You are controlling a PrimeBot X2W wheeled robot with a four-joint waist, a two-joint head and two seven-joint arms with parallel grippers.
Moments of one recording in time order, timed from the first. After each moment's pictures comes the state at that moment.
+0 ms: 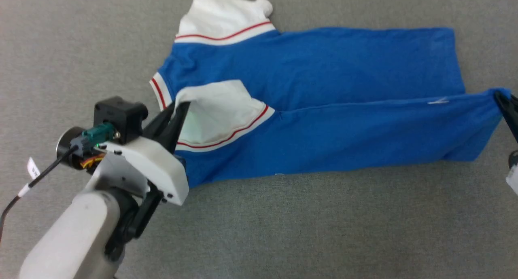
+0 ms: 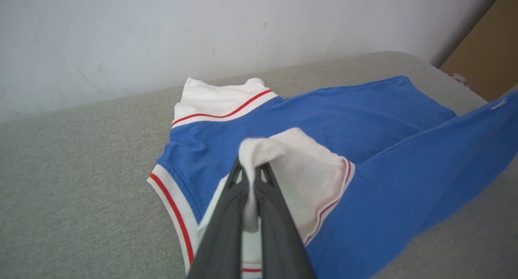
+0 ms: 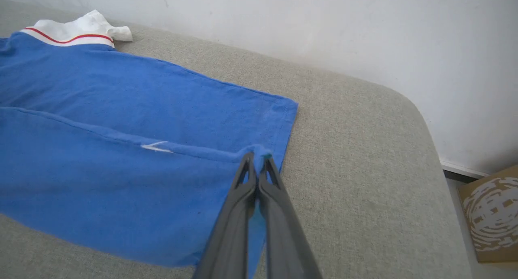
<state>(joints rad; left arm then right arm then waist) -0.38 0.55 -0.47 -0.27 -0.57 0.19 0.29 -0.22 -0.63 0.02 -0.09 0.52 0.13 0.29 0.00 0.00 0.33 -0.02</state>
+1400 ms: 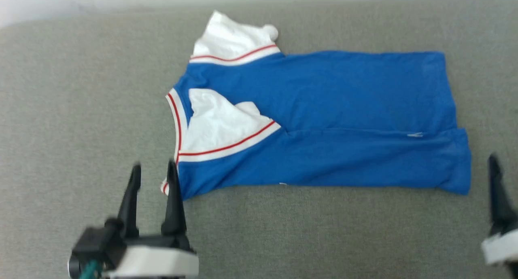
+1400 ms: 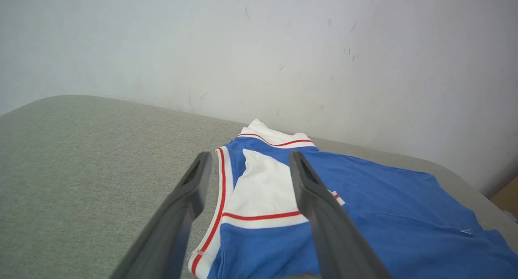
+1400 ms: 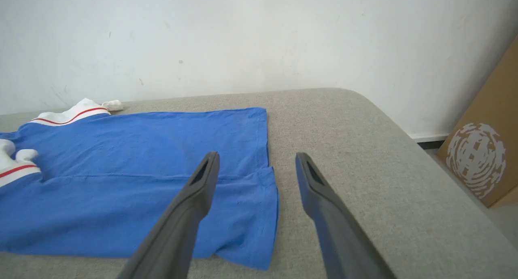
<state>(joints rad) 0.03 0.31 -0.35 -0.28 -0.49 0.38 -0.26 0.06 -0.26 -0.22 -0.10 0.33 0.13 -0.05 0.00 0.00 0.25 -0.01</state>
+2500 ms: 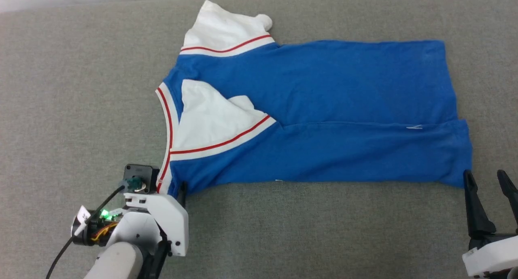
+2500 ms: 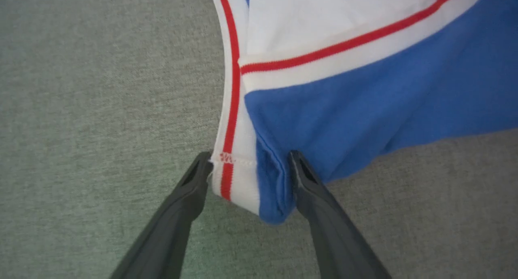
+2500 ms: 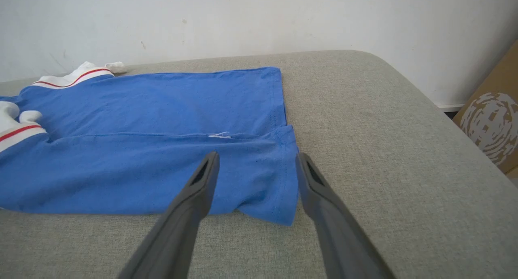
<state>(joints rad) -0.17 0.40 -0.40 -0.01 -0.37 0.29 0.42 0.15 -0.14 -0.20 -0.18 0.26 0.13 0.01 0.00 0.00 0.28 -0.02</state>
